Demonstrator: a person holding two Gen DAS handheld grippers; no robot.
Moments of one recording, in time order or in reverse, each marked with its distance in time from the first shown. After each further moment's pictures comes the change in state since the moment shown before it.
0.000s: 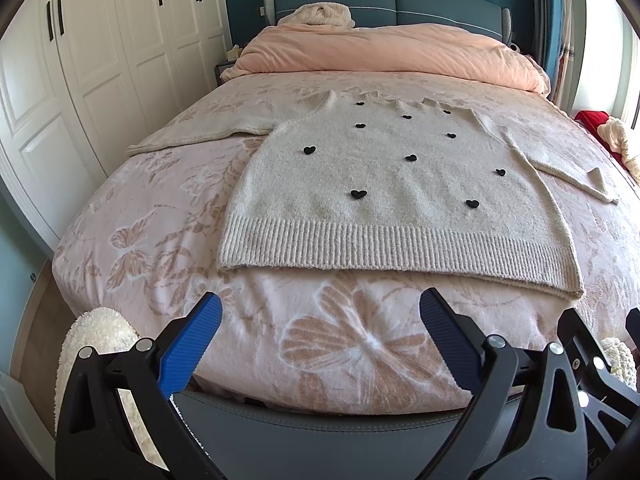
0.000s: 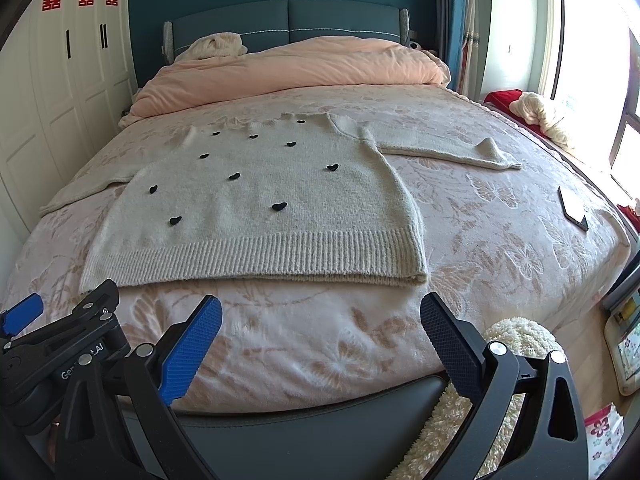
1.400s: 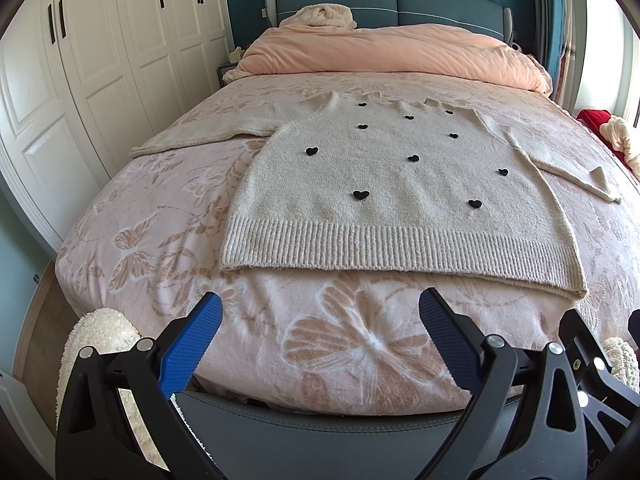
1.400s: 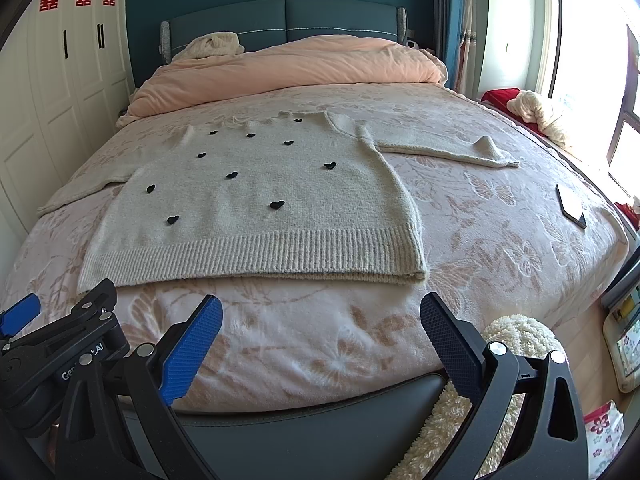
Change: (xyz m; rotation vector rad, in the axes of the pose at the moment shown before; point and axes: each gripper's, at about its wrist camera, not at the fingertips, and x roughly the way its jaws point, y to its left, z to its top) left arm 0.000 0.000 -0.001 0.003 0.000 0.005; right arm 0.000 -0.001 -0.002 0.002 0.002 -0.004
